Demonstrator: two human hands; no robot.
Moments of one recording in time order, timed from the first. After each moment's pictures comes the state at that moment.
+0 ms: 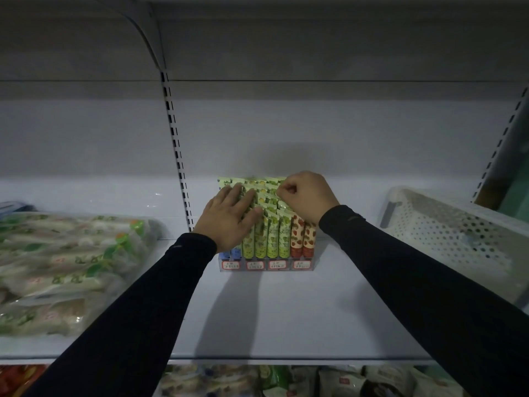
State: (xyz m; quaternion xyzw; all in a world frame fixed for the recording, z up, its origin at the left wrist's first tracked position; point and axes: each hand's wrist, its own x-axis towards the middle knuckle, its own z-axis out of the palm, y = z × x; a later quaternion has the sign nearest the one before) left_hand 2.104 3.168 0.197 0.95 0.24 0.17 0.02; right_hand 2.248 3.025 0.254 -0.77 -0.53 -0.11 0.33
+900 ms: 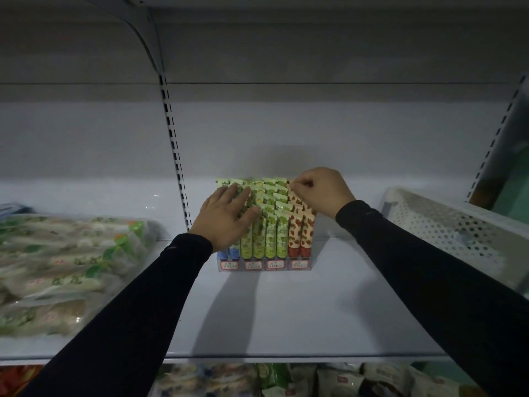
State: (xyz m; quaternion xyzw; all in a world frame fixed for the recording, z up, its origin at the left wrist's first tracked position) left_hand 2.092 3.148 0.212 0.94 0.26 0.20 0.06; right_hand 2.270 3.004 0.261 -0.78 -0.51 -0.08 0.36
